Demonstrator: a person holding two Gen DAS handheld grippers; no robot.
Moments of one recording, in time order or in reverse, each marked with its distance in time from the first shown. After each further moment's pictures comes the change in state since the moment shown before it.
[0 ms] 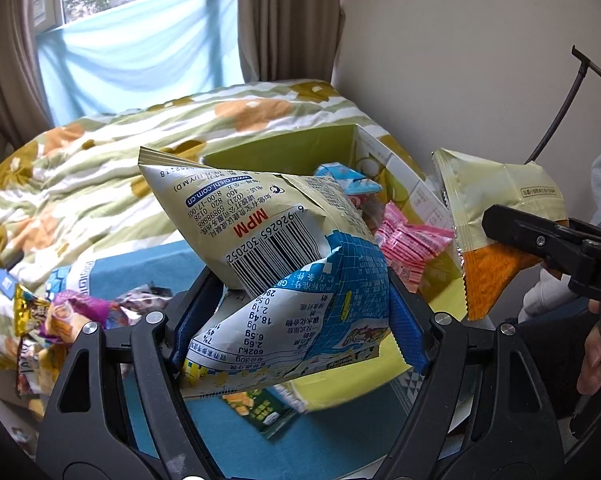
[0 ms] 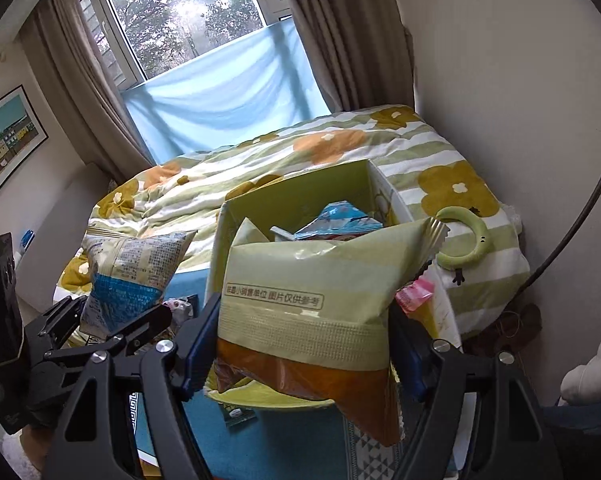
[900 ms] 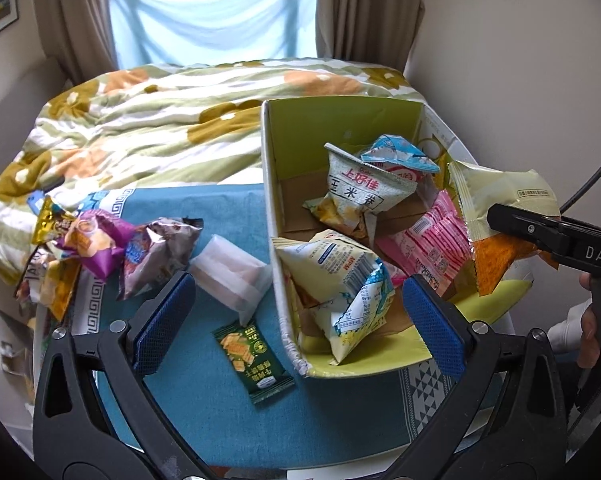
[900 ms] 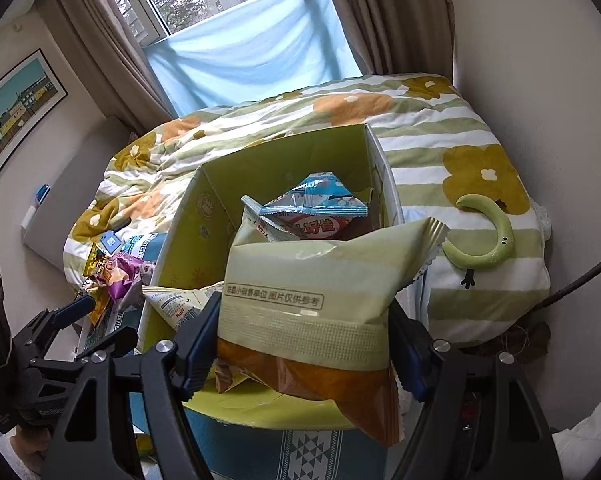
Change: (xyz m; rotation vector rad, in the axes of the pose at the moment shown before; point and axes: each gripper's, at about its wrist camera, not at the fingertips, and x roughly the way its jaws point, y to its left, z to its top) left arm -0.001 0.012 -0.041 -0.220 0.057 0.199; right arm 0.062 -0.061 0.017 -0.122 0.168 0.130
